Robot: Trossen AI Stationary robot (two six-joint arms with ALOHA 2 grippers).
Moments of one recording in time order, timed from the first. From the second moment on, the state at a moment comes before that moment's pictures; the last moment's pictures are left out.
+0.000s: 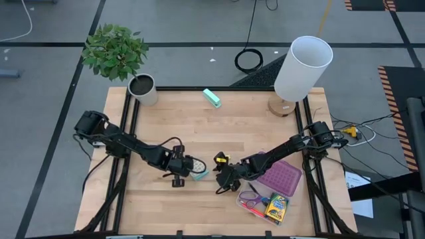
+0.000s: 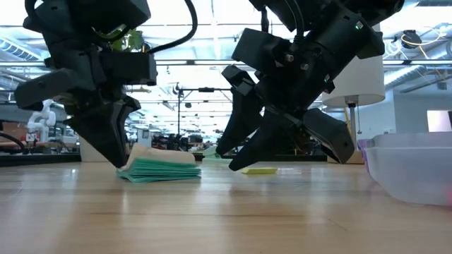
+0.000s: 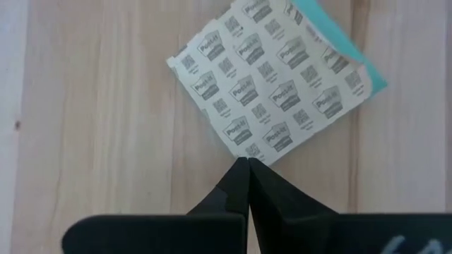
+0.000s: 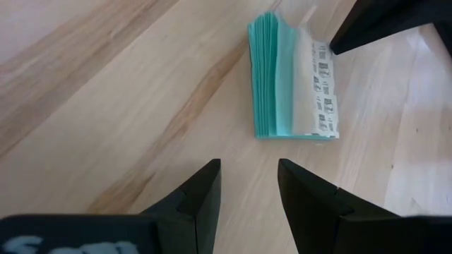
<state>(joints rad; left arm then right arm) -0.33 1.62 0.81 -0.38 -0.18 -0.31 0.32 1.94 1.03 0.07 0.28 -0.54</state>
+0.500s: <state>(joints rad) -0.33 1.62 0.78 -0.29 -0.18 -0.29 0.32 1.94 1.03 0.17 0.28 -0.63</state>
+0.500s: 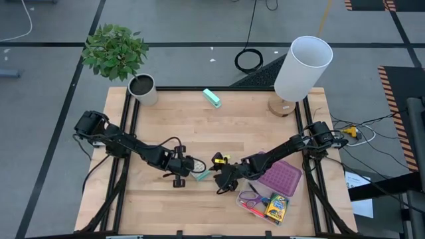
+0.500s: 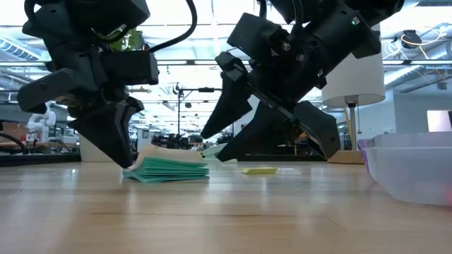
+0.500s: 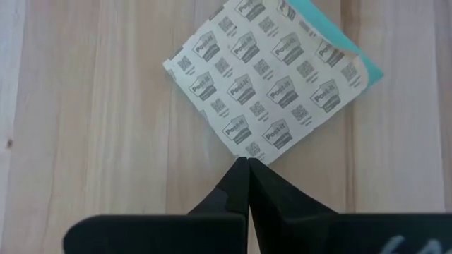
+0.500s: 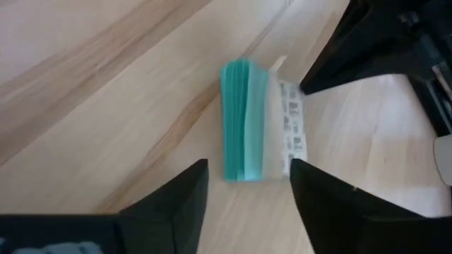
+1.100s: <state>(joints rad) -0.33 1.62 0.72 -0.18 -0.18 -0.26 0.26 1.95 1.03 0.19 0.21 -0.76</state>
